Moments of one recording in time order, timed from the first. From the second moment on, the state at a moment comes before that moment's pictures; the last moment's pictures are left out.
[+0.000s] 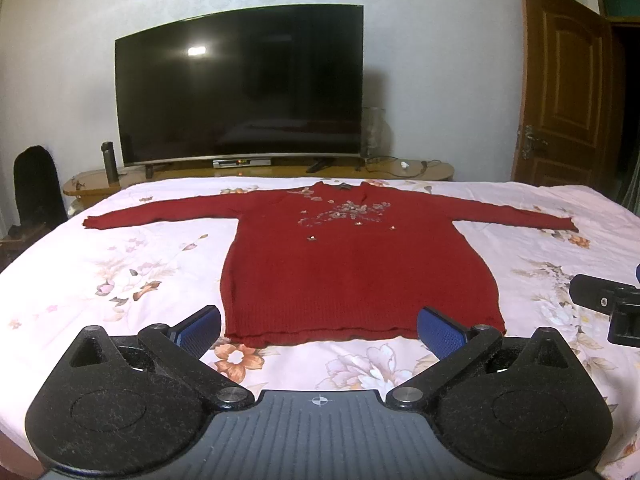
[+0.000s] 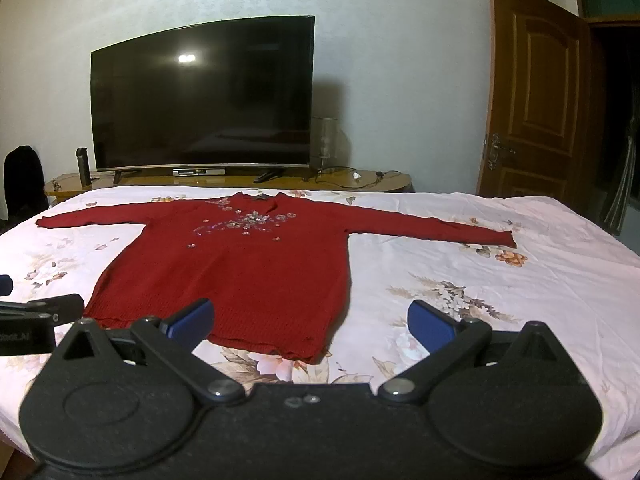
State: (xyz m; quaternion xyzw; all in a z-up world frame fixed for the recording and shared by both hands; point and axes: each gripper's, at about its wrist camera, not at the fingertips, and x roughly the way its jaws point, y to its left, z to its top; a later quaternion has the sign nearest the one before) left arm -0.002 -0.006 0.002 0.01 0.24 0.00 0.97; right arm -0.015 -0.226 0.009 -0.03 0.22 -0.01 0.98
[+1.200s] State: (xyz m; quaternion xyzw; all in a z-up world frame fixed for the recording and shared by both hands) left arm 0.240 -0.022 -0.027 -0.08 0.29 0.03 0.95; right arm 0.252 -0.531 -0.024 0.23 0.22 -0.14 0.94
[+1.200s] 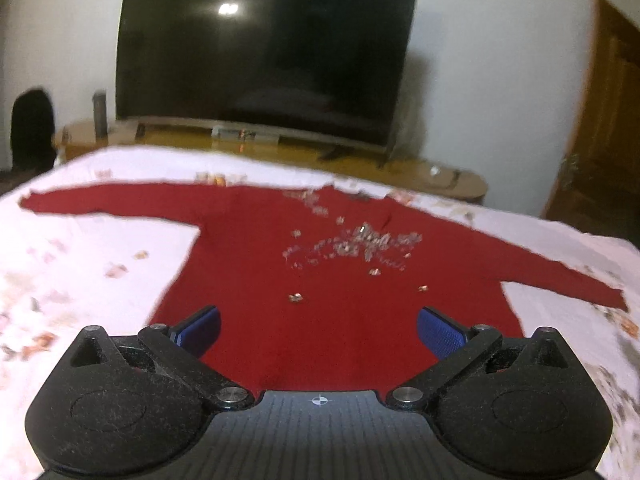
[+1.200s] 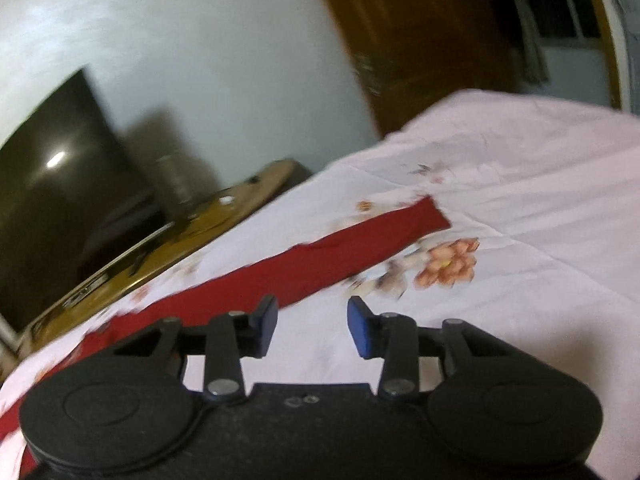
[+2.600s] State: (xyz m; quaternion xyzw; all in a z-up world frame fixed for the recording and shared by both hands) left arm 0.361 0.037 -0.083 -0.12 0.33 0.08 0.93; right arm 0.434 -0.541 -0.045 0.21 0.21 -0.14 0.95
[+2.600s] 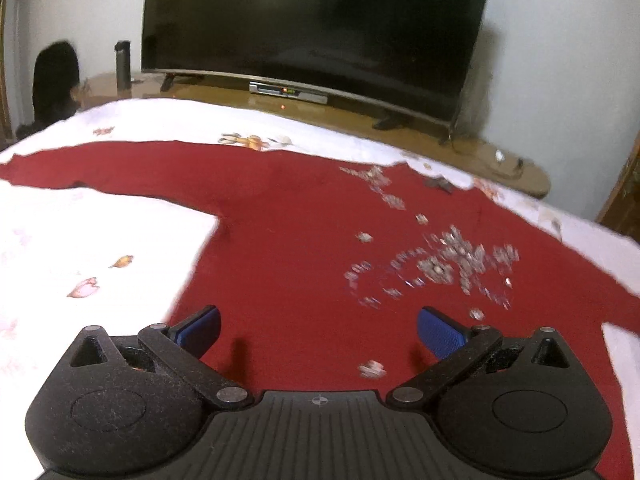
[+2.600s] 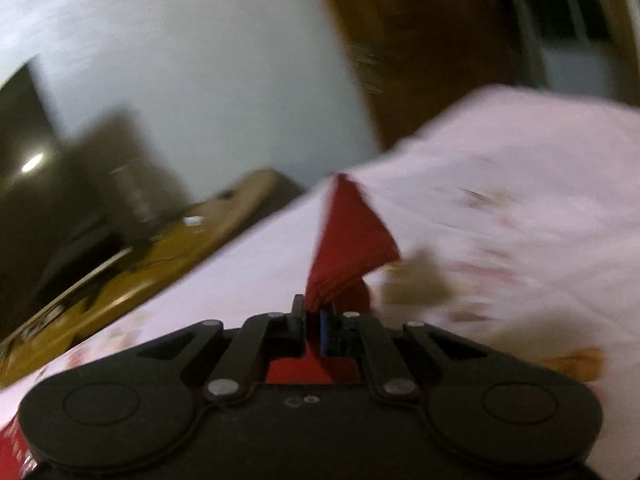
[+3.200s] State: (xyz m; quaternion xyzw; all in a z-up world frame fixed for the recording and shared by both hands) left arm 0.356 0.199 -0.090 -0.18 0.33 0.08 0.92; right arm 0.488 -0.143 -0.116 -0.06 0.33 0.15 0.93
